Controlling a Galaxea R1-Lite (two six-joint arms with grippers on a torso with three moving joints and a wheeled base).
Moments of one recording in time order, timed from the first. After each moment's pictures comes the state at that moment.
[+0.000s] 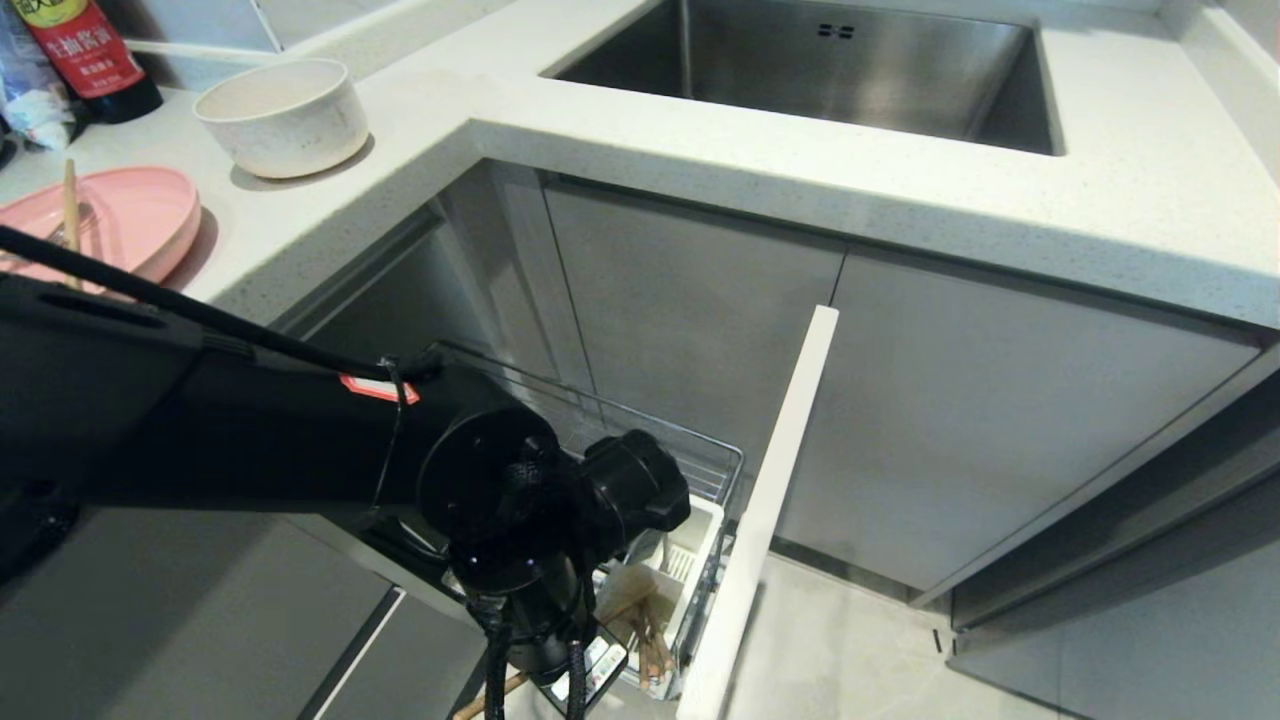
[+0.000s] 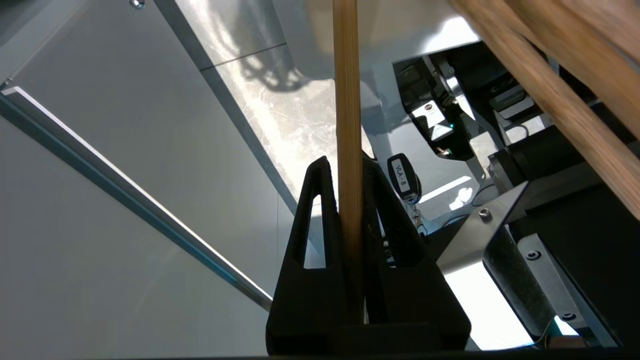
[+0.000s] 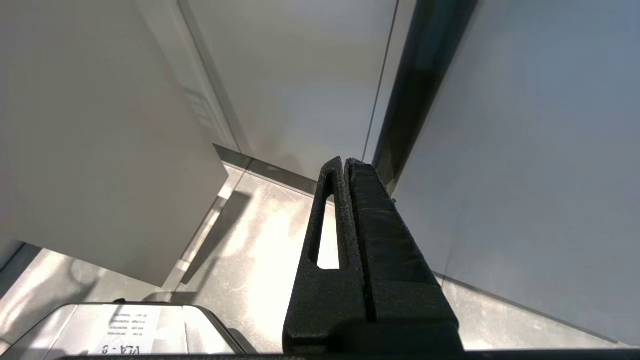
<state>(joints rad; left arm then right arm) -0.85 1.94 -1.32 0.85 0.23 -0.11 0.00 0.00 0.00 0.01 0.00 -0.01</state>
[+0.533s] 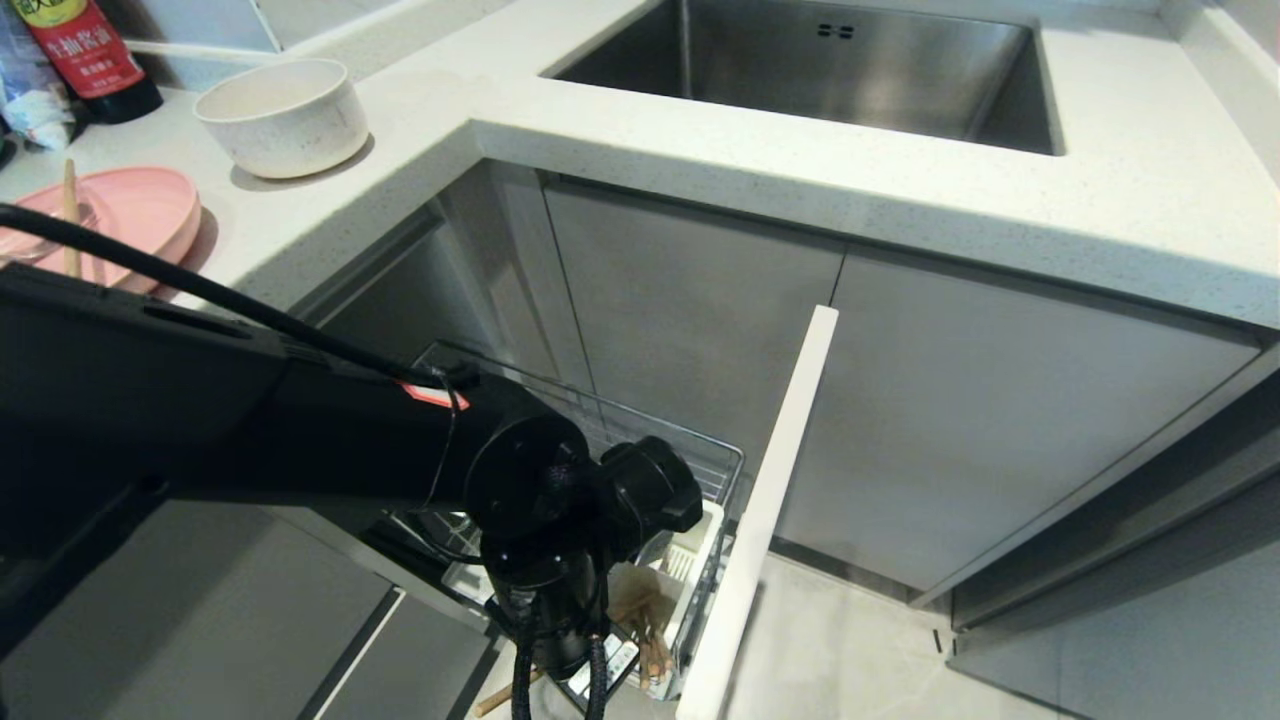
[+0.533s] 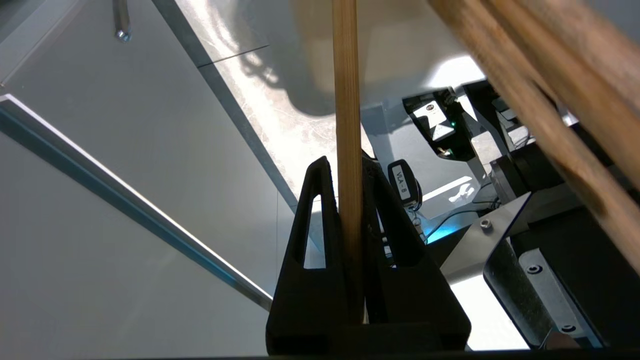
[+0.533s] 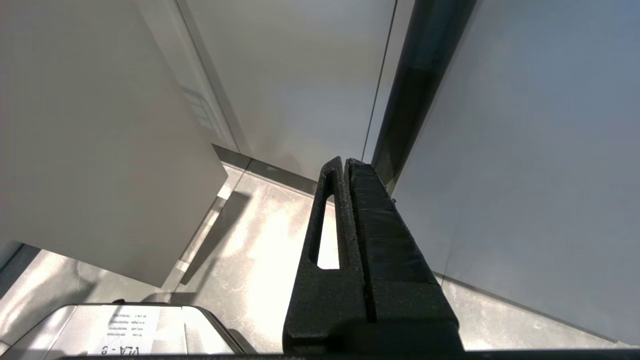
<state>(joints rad) -0.84 2.00 -1.36 0.85 0.23 -0.11 0.00 0.00 0.00 0.00 0.00 -0.01</state>
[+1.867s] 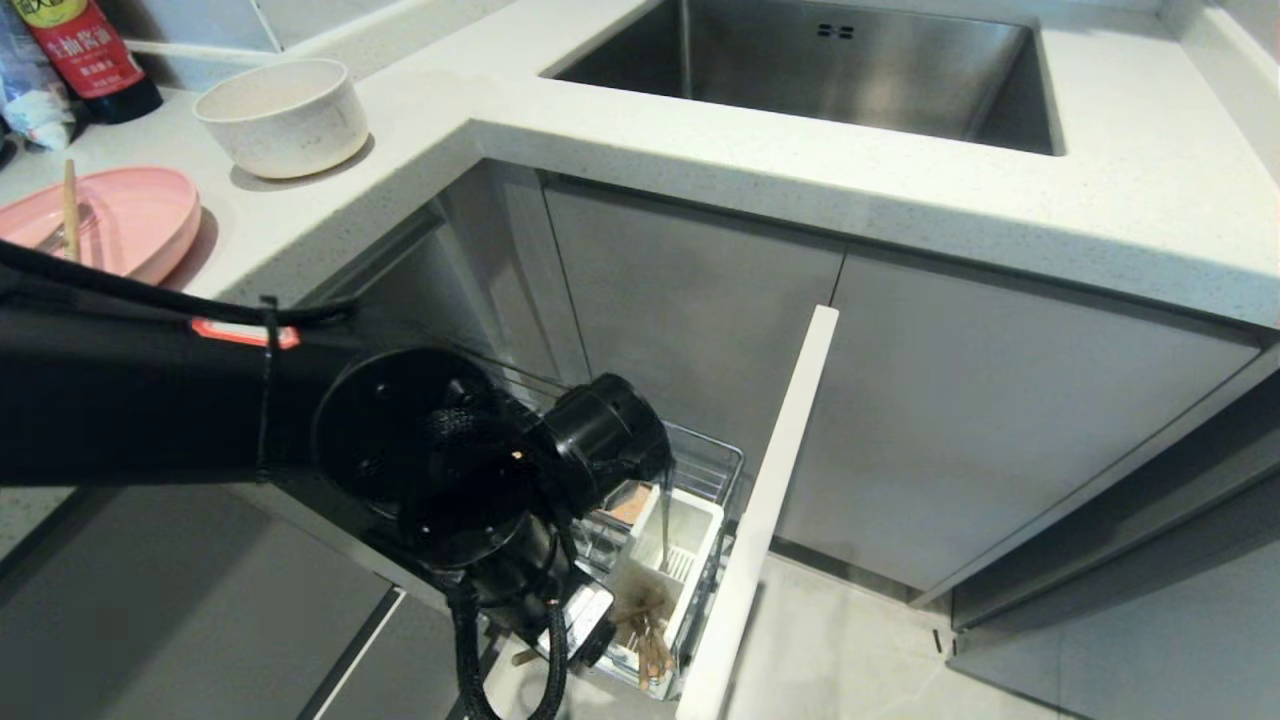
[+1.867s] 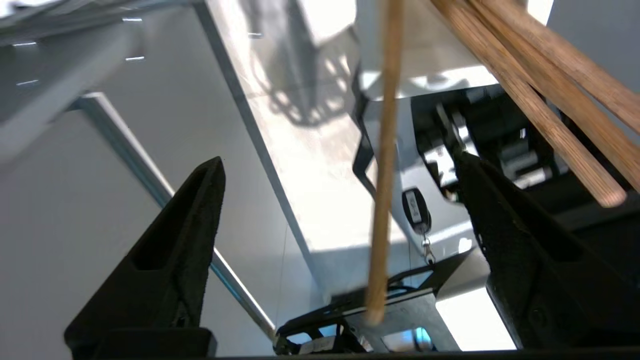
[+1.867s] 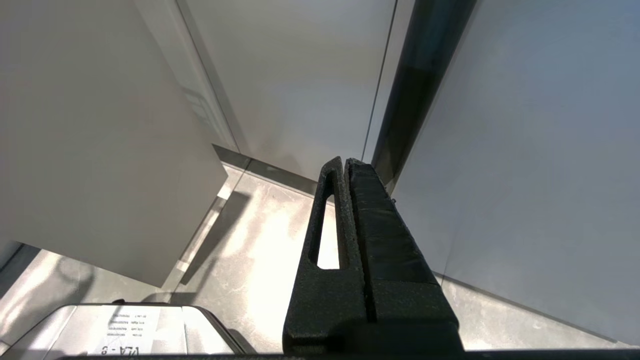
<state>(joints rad) -0.84 1.84 -1.37 0.85 0.34 -0.16 0.00 0.00 0.00 0.00 0.00 -0.01</state>
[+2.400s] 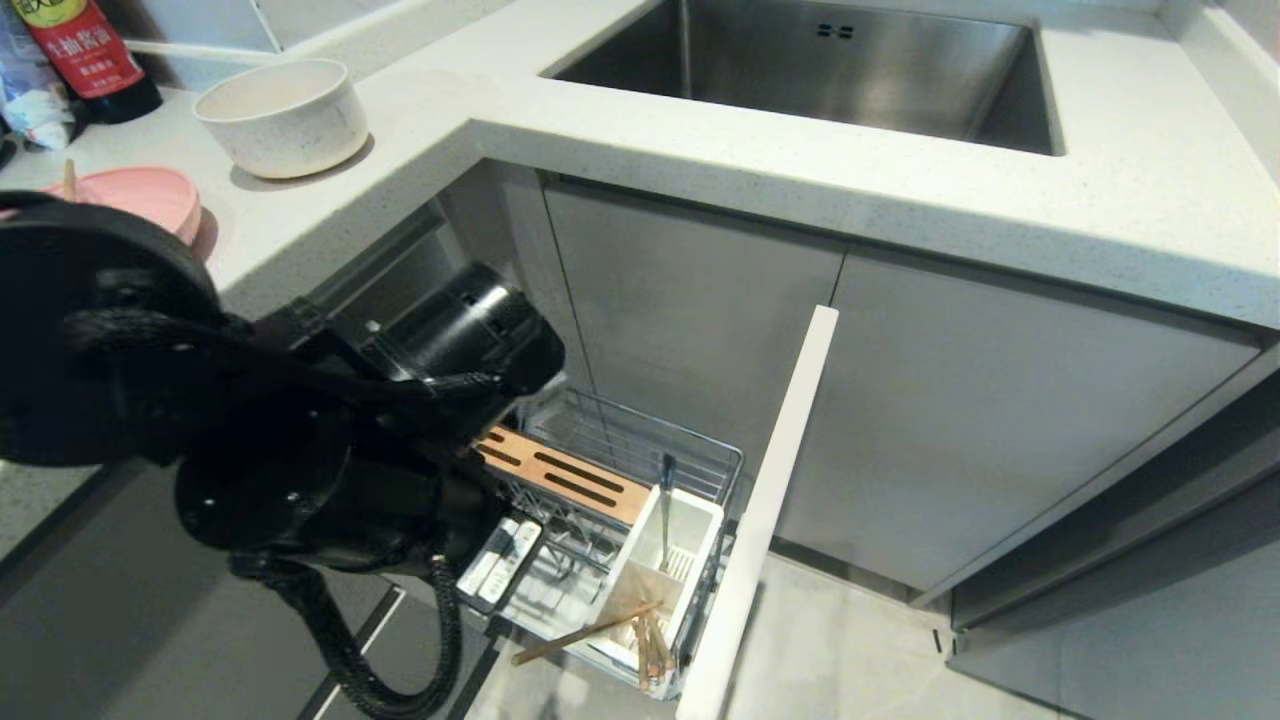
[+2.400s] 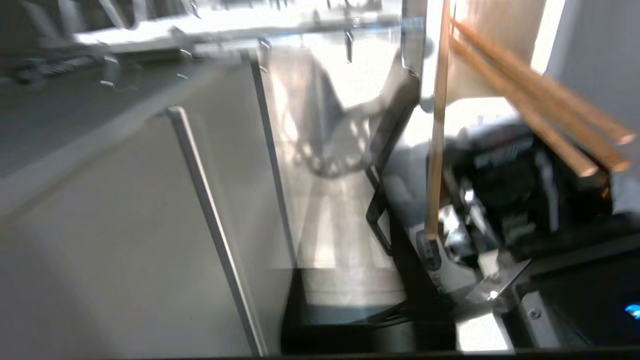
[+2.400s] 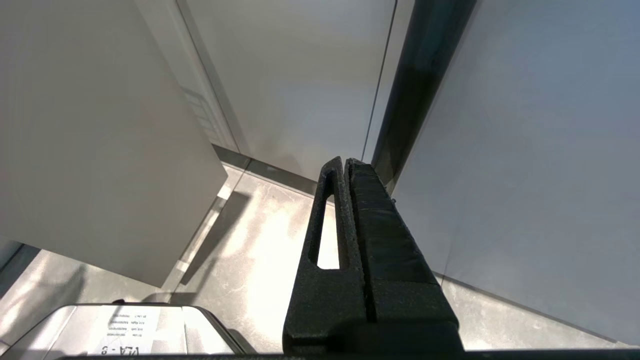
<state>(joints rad) -0.84 1.63 -1.37 0.85 0.46 -0.19 0.00 0.00 0.00 0.00 0.00 -0.01</state>
